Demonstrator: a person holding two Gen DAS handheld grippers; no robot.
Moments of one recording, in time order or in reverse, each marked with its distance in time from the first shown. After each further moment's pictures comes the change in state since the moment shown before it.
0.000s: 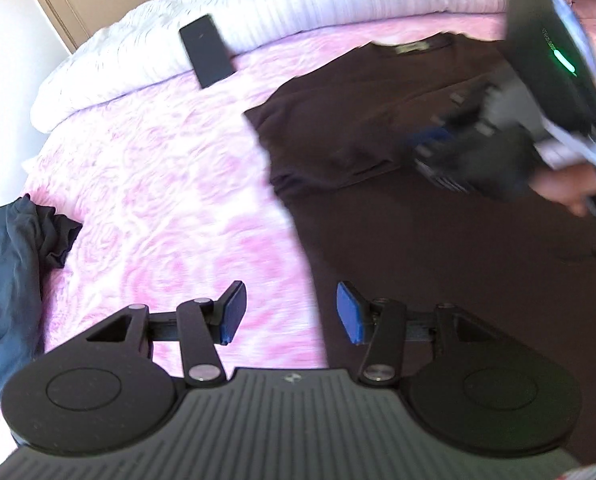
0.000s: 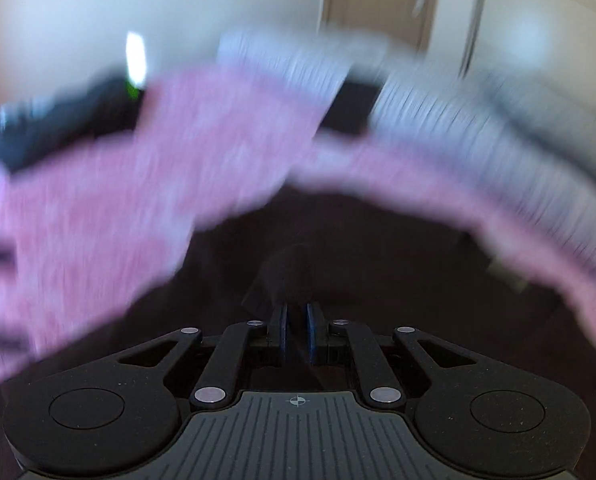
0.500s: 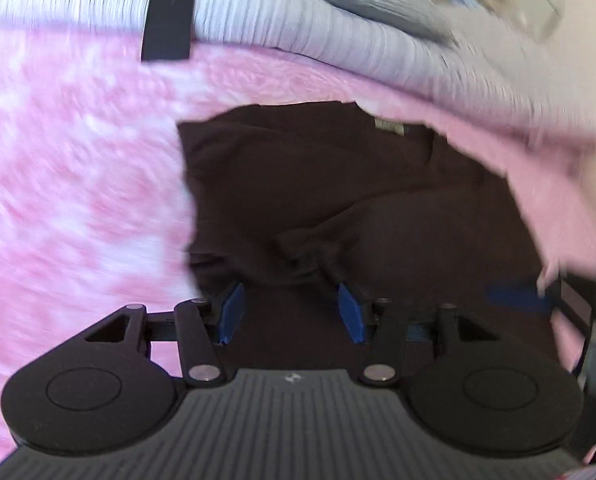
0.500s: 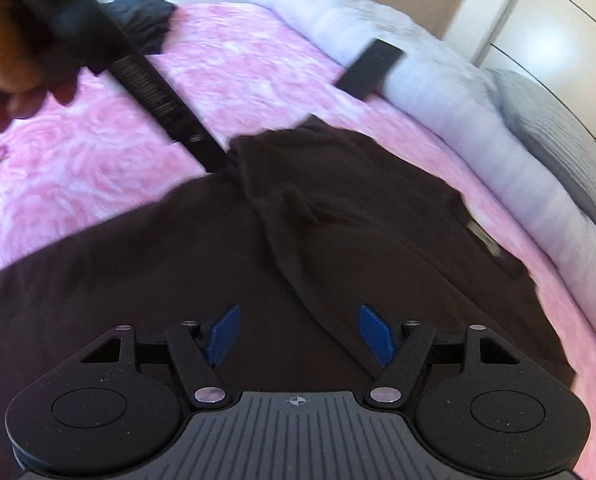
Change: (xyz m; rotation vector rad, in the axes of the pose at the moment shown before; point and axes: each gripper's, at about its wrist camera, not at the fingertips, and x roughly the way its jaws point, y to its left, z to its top) left arm 0.083 0.043 0.064 -0.398 -0.022 -0.467; right arm -0.062 0.017 -0.040 -0.118 0.094 -0.128
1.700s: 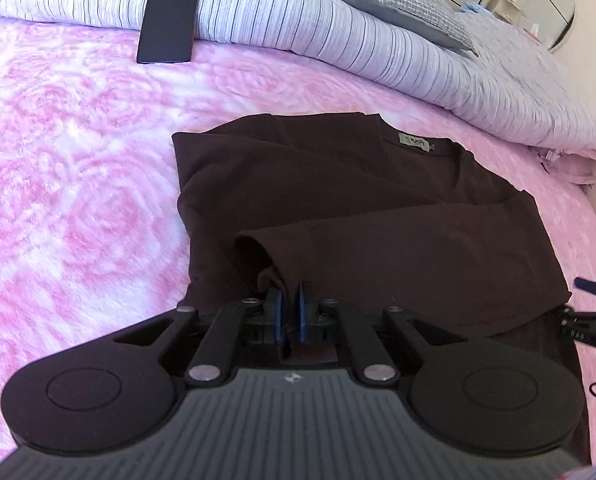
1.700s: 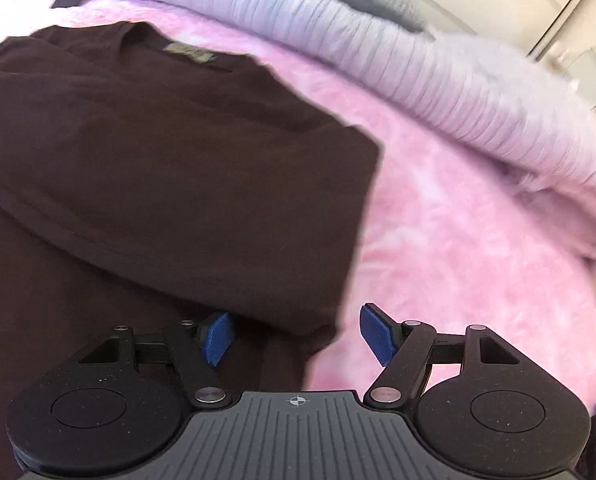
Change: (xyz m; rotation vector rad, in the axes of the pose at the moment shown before) left arm 0.043 0.013 0.015 0.059 -0.017 0.019; right arm 0.034 -0.192 -0.119 0.381 0.212 -0.458
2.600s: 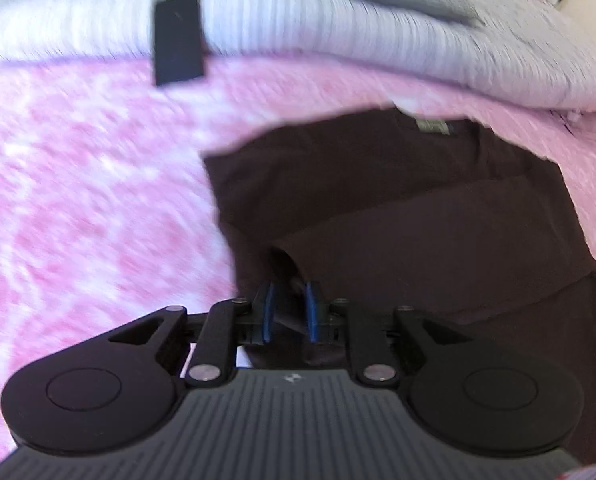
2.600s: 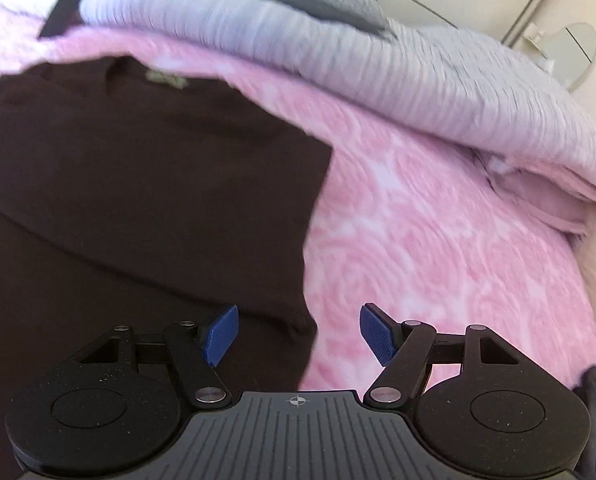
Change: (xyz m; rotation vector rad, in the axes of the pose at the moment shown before) left arm -0.026 -0.009 0.009 0.145 -0.005 0.149; right arm -0.053 -0.016 -0.002 0.053 -0.020 0.074
